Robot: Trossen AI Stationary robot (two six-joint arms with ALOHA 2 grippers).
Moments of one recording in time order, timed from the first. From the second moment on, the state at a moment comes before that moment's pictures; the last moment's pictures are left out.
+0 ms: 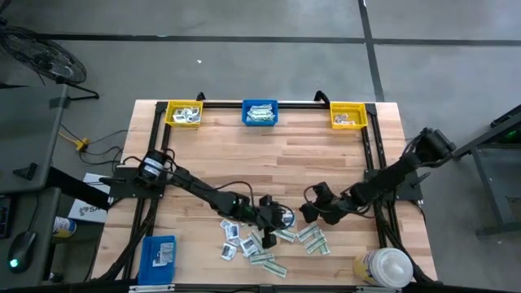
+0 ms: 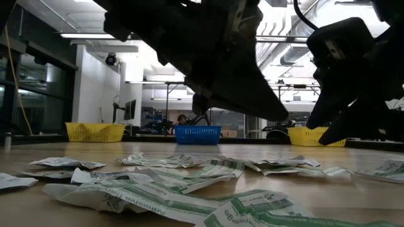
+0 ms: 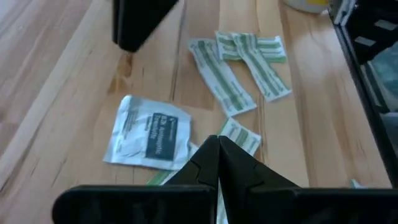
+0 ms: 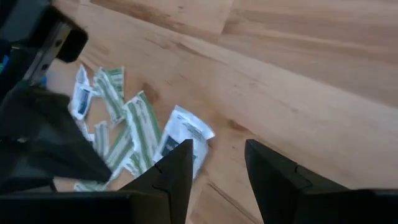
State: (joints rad) left arm -0.35 2.05 1.27 0.17 -0.17 -0.48; right arm 0.52 1.48 0.50 0.13 0.42 1.60
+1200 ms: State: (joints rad) left arm -0.35 2.16 1.27 0.17 -0.27 -0.59; right arm 0.57 1.52 0.50 0.20 0.37 1.67
